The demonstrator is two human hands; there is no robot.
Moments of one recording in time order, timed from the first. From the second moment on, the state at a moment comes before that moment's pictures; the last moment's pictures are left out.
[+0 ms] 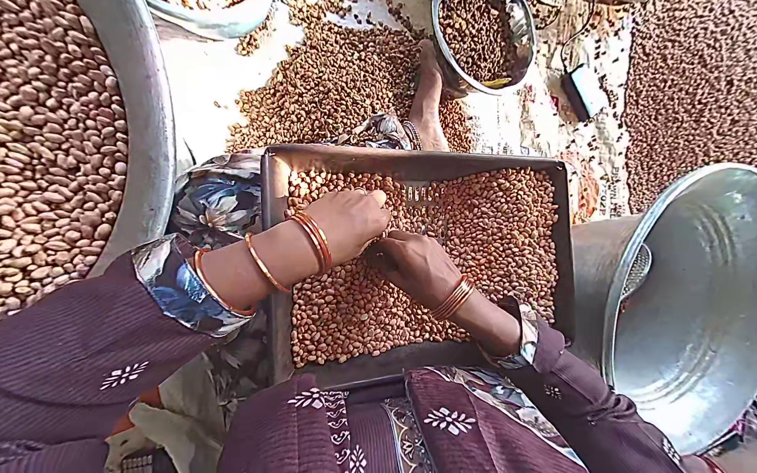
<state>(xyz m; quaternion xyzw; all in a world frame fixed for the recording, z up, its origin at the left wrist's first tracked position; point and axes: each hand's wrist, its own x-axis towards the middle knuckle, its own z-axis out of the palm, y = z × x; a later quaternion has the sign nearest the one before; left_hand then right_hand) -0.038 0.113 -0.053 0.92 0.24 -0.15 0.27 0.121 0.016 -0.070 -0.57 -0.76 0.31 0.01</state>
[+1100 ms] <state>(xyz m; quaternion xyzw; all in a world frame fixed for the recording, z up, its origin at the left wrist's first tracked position) -0.038 0.110 -0.055 0.90 0.18 -0.11 0.39 0.197 0.020 -0.034 -0.64 -0.60 0.44 0.18</state>
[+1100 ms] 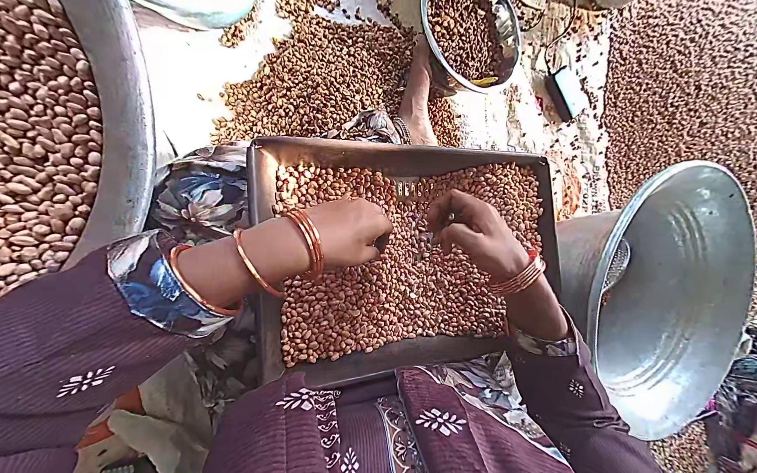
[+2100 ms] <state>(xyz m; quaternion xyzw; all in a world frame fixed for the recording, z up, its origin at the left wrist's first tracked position) -0.016 0.083 -0.050 0.44 0.39 0.00 0.81 0.167 -0.010 0.004 -0.57 -0.77 0.21 0.19</state>
